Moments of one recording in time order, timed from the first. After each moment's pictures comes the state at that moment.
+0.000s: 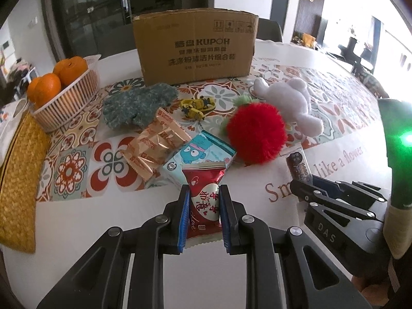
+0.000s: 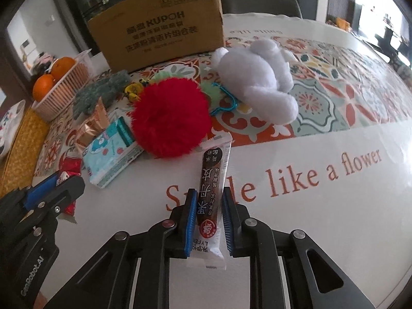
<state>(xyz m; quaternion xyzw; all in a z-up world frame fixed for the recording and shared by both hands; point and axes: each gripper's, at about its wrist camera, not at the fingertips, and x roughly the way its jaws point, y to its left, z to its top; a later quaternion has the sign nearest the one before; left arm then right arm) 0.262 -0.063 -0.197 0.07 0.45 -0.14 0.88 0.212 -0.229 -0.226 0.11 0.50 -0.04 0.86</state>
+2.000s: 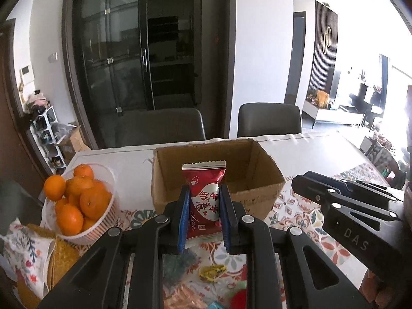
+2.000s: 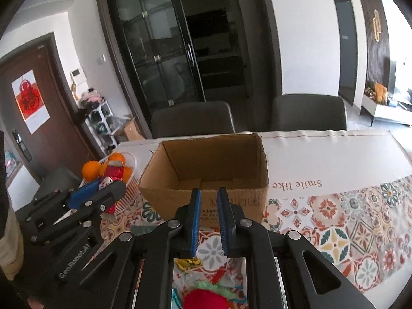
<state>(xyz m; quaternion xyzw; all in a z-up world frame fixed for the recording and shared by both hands) 0.420 -0.085 -0.020 0.04 0.32 -0.11 0.94 0.373 -0.264 -0.024 0.09 0.35 0.08 0.93</state>
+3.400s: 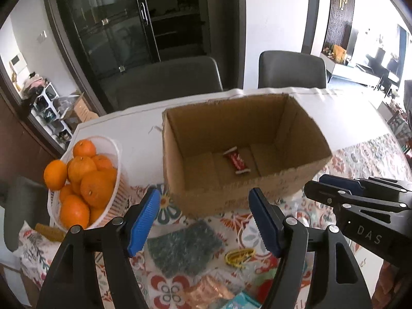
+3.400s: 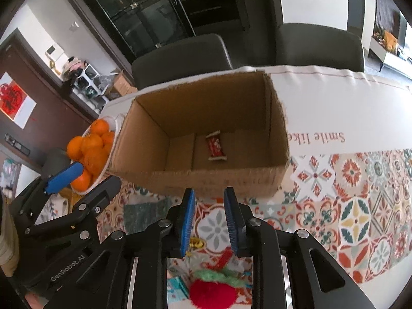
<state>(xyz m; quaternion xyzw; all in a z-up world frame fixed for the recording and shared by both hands) 0.489 -0.078 -0.061 0.09 0.46 -0.07 0.88 0.456 -0.269 -0.089 0.13 0.52 0.09 0.84</state>
